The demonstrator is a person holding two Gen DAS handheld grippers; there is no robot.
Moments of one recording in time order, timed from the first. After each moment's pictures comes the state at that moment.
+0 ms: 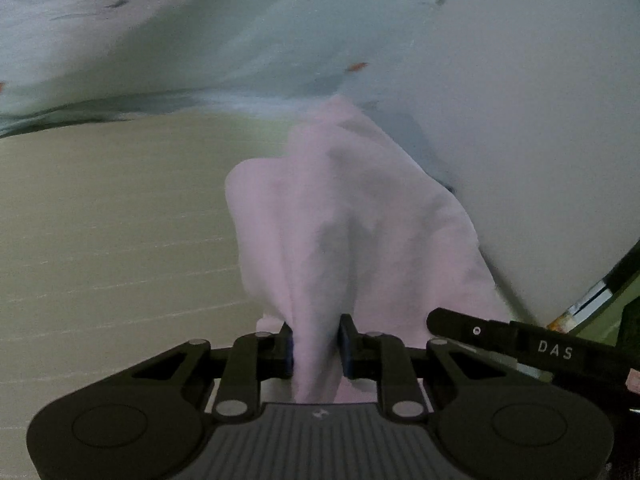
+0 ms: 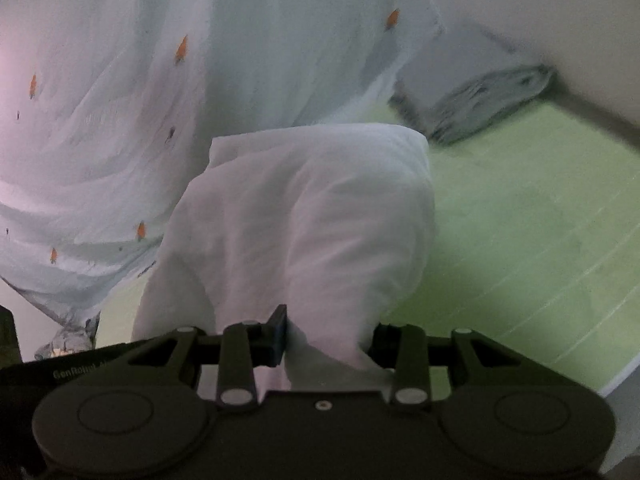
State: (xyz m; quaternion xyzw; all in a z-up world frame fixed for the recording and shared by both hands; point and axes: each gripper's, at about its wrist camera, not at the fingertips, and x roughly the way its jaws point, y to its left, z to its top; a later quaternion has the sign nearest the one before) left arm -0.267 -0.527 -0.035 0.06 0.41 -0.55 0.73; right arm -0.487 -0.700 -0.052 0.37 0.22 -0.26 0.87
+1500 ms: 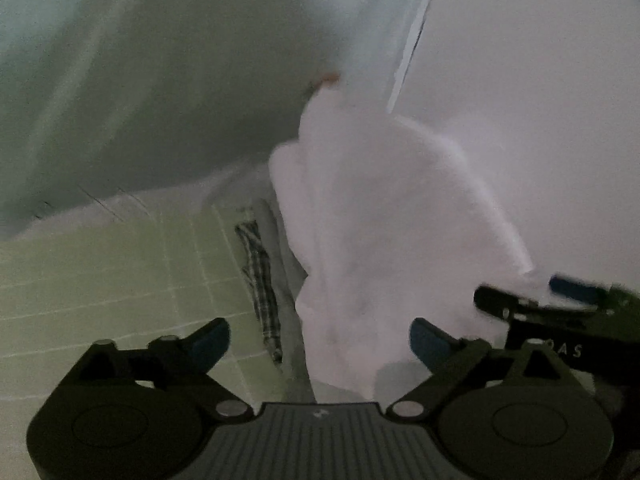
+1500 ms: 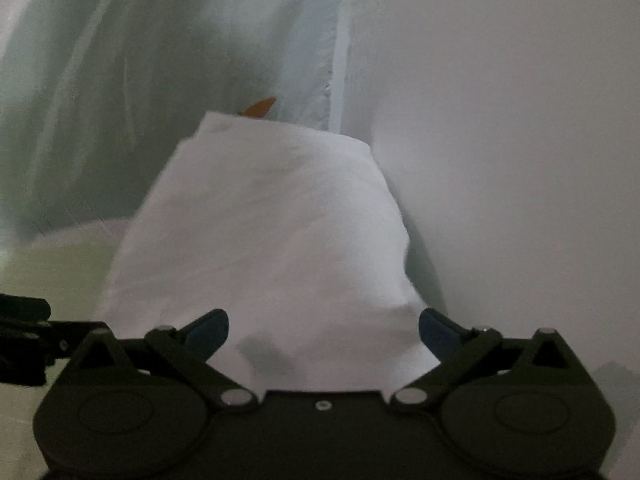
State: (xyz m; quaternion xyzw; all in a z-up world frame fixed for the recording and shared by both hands) left arm -0.191 -0.888 -0.082 0.08 0.33 -0.53 0.77; right arm -0.366 -1.004 -0.091 0.12 0.25 -0.42 0.86
